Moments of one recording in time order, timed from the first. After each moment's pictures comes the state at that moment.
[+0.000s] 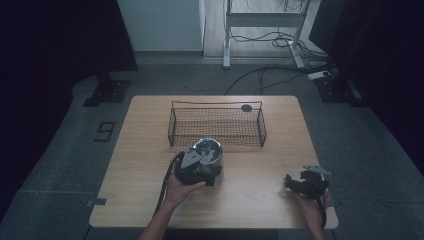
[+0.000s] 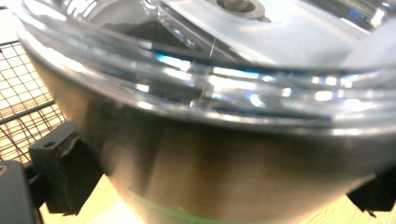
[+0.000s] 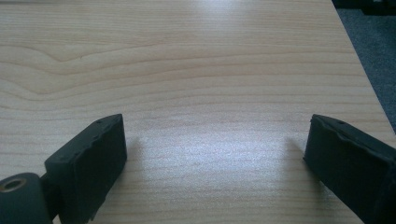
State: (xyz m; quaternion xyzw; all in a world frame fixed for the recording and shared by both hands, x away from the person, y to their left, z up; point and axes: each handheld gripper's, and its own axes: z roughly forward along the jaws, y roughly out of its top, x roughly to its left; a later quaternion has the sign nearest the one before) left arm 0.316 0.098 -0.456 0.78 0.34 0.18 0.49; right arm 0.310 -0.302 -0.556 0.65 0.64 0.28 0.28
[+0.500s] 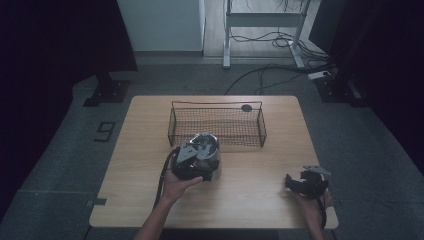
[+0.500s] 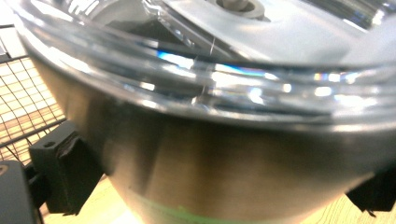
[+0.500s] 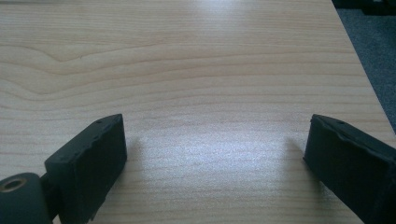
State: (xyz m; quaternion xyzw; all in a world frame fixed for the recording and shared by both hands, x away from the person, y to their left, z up) left arm 0.323 0.106 -0.441 0.77 0.35 0.18 0.50; right arm 0.310 -0.302 -0.556 0.65 0.64 0.28 0.28
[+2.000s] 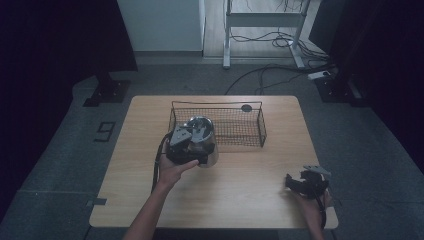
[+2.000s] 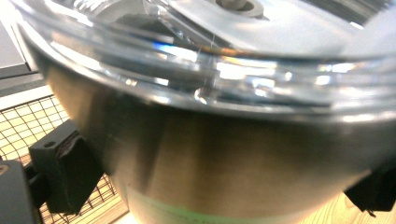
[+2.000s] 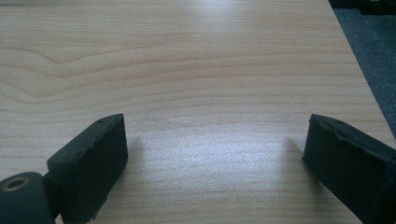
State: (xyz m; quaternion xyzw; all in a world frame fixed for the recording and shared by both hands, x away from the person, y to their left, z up) left arm 0.350 0.117 -0.407 0.76 0.37 0.19 0.51; right arm 0.311 -0.302 -0.556 0.66 0.64 0.28 0.28
